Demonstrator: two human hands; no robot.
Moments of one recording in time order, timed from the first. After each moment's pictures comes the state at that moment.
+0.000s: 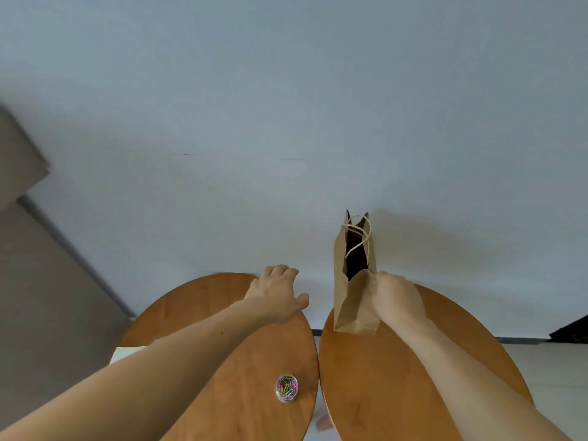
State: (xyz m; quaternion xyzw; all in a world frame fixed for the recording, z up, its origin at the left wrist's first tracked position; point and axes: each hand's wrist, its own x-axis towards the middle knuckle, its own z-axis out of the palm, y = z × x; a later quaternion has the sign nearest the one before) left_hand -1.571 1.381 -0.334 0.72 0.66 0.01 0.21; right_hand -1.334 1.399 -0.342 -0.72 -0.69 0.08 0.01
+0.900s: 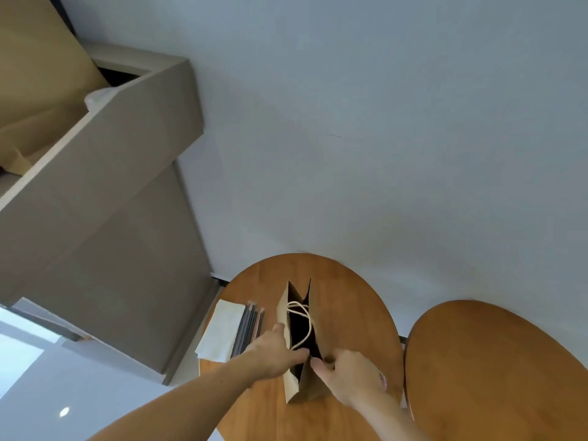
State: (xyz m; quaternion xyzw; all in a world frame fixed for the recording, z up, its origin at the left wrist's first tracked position) left_hand -1.792 1.245 -0.458 0.48 0.74 0.04 0.46; right_hand -1.606 1.273 -0.450 -0.58 -0.75 0.30 -0.10
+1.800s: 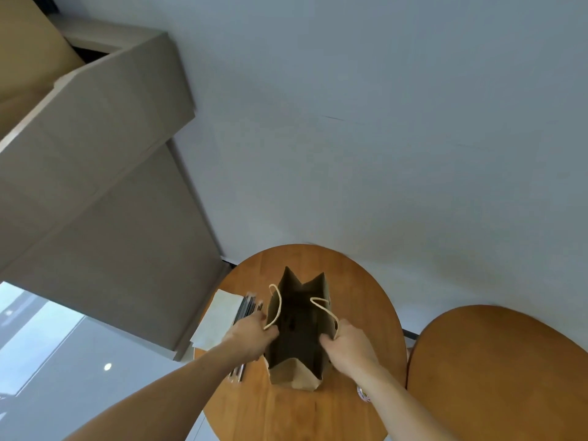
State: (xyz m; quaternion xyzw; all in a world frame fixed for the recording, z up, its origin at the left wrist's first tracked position) left_hand -1.800 1.281 -0.480 0.38 0.82 0.08 0.43; right_hand -1.591 1.349 -0.473 -0.60 -0.70 0.39 -0.06
